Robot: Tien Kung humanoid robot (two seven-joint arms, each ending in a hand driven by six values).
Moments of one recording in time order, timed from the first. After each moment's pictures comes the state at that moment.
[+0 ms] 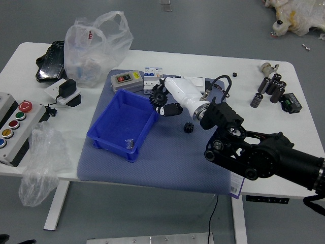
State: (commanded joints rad) left arm -0.22 0.17 -0.89 -0.30 0.94 0.11 0.36; right arm 0.92 -0.16 0.26 1.13 -1.64 -0.35 -0.27
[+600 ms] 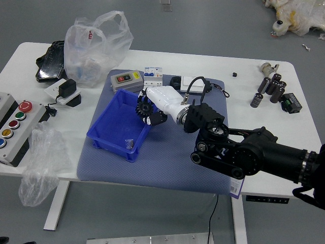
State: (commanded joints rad) left arm -0.21 0.17 -0.86 -0.29 0.90 0.11 0.35; right arm 0.94 -0.11 0.20 1.08 -1.62 -0.28 -0.31
